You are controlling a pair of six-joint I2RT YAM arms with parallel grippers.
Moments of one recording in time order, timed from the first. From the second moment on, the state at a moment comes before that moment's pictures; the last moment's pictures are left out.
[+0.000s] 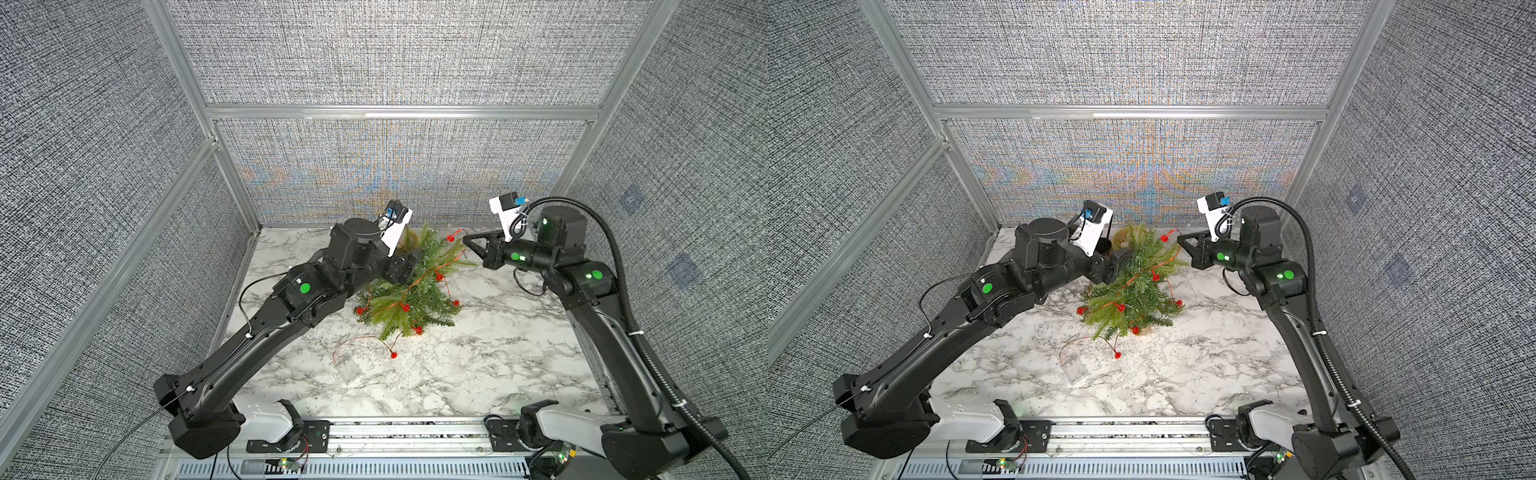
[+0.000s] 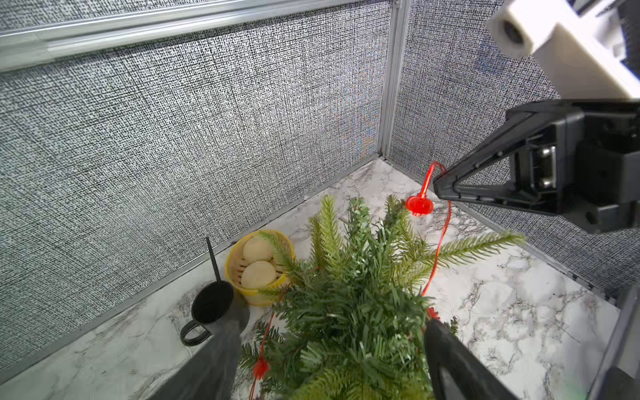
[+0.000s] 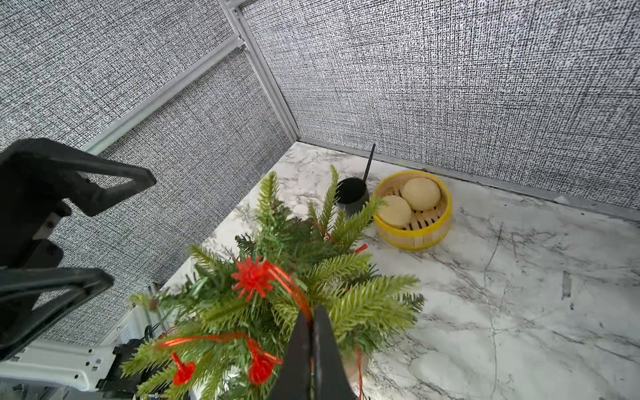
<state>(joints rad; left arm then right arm) -0.90 1.32 1.64 -0.65 -0.18 -0.05 0.27 1.20 1.45 -0.61 -0.57 0.18</state>
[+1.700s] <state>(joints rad) -0.91 0.97 1.14 -0.69 0.10 -0.08 0.68 1.09 1.51 -0.69 -0.71 0.20</state>
